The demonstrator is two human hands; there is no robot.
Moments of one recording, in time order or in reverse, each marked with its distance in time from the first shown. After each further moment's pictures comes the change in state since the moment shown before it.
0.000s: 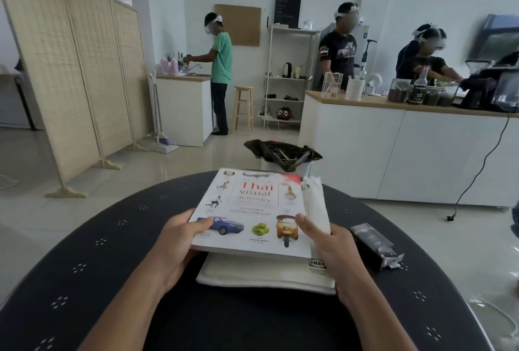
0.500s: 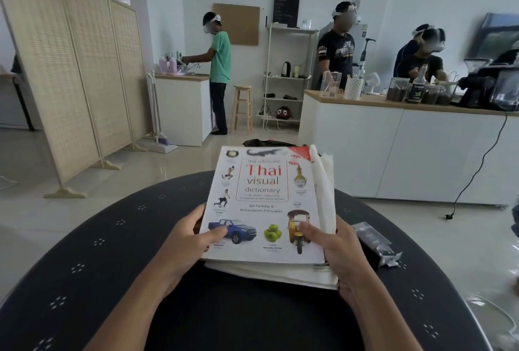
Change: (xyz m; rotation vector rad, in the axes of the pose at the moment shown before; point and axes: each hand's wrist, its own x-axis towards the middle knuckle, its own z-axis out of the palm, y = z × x) left_hand -0.008 0.000 0.008 0.271 -0.074 0.090; right_hand 0.007 0.005 -0.012 0.099 -0.038 -0.103
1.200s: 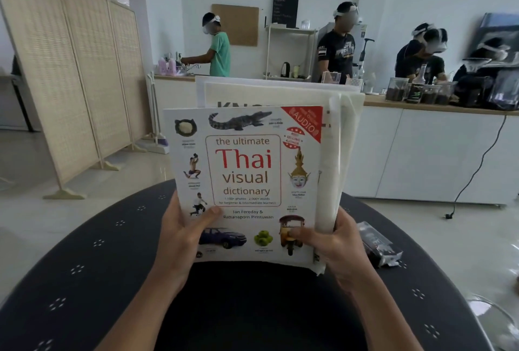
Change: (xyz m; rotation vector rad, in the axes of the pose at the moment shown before) left_hand -0.004 0.006 0.013 -0.346 0.239 0.410; right_hand -0.003 -0.011 0.004 0.011 -0.170 -0.247
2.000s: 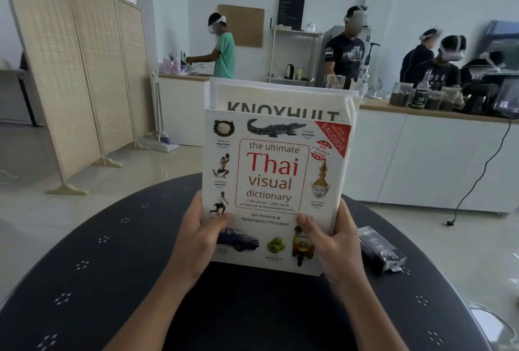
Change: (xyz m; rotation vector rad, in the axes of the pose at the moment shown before) left_hand -0.004 0.000 0.009 0.144 -0.125 -0.007; right_hand 0.001 0.016 0.015 -0.057 0.189 -0.161
